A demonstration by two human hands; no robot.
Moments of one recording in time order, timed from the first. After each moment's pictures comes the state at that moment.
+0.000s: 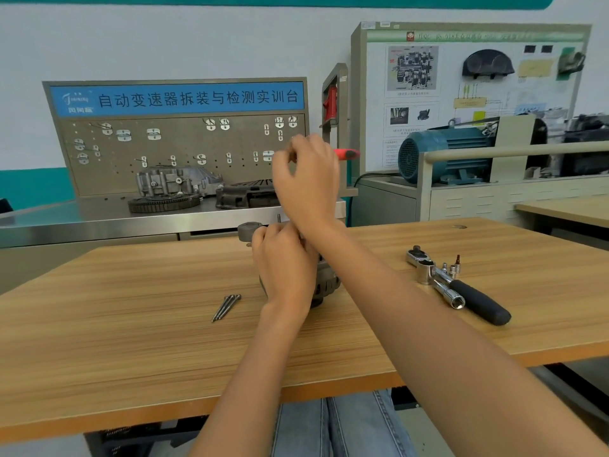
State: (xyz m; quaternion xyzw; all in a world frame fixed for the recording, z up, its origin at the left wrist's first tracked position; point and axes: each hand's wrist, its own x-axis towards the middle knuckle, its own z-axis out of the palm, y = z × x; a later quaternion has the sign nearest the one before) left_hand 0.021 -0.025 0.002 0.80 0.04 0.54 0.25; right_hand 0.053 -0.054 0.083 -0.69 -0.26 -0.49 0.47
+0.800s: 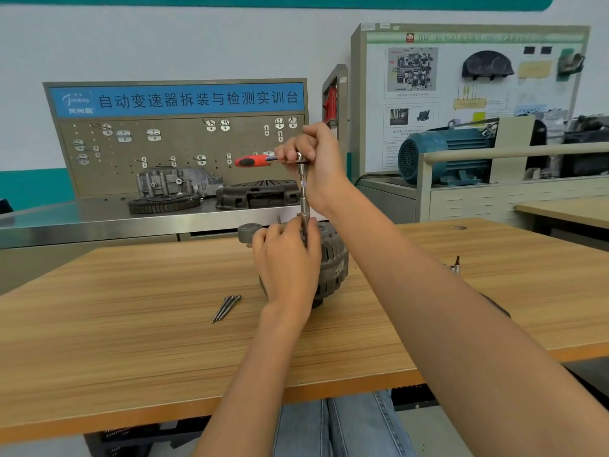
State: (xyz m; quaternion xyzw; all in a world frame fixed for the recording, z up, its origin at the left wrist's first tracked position) left_hand 0.022 -0.029 0.002 0.80 0.05 0.55 0.22; right_hand 0.062 -0.073 0.115 -0.46 -0.33 -0.01 0.82
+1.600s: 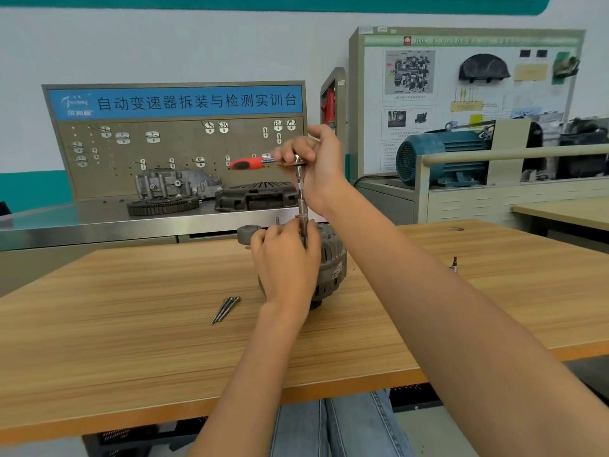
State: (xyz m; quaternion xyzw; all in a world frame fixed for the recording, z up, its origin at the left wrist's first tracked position) left_hand 0.021 -0.029 0.005 0.81 0.06 0.54 0.21; right_hand 0.062 -0.072 0.116 -0.43 -0.34 0.02 0.84
